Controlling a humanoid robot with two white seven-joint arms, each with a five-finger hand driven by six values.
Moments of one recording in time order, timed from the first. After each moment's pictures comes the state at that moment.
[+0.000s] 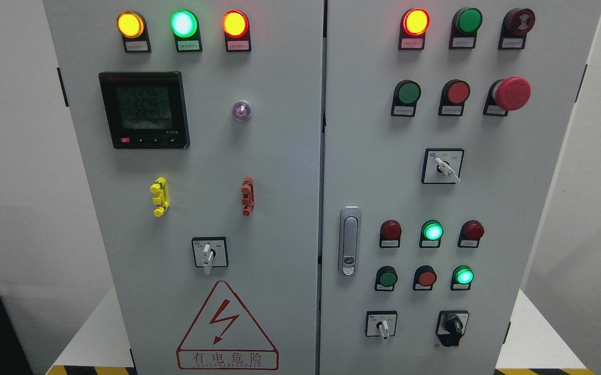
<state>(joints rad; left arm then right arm) 0.17 -0.08 -0.07 -0.20 0.00 0.02 -0.04 0.15 0.12 -0.13 -0.13 0.21 0.11 -0.12</state>
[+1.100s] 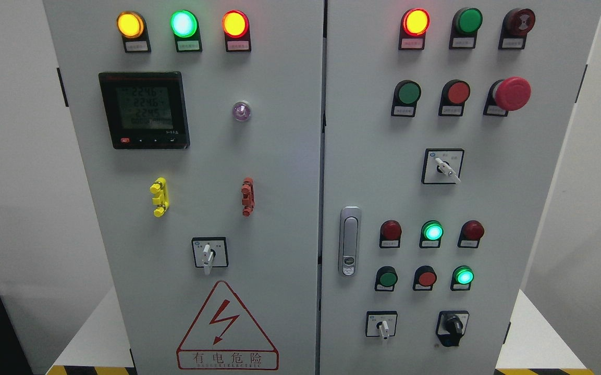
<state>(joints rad) 0.18 -0.07 -0.07 -0.31 -0.05 -0.01 0.04 0.15 0.12 -0.13 -0.13 0.21 0.11 -0.12</state>
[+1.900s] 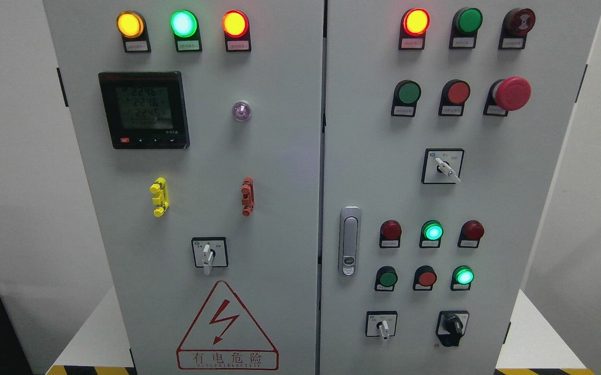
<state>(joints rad) 0.26 -0.05 -0.02 -0.85 -0.15 -0.34 0.02 0.15 0.12 -0.13 -0.13 0.21 0.11 -0.12</state>
